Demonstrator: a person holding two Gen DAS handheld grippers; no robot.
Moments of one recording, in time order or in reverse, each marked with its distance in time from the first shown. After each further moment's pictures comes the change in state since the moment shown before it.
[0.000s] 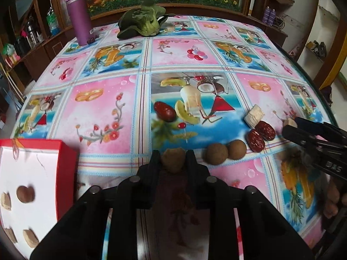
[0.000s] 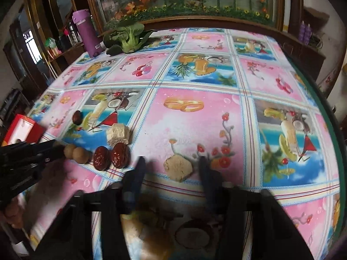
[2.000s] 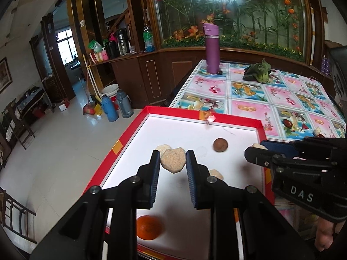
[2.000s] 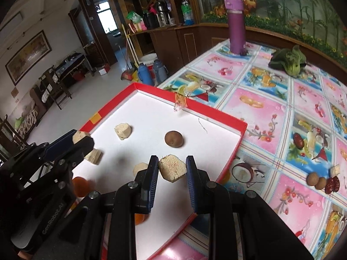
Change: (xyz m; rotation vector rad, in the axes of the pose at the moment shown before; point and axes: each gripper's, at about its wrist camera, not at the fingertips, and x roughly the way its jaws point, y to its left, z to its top) left arm -0.161 0.166 -0.116 -0.239 -0.281 0.420; right arm -0.026 0.305 -0.006 -0.279 0.037 0.384
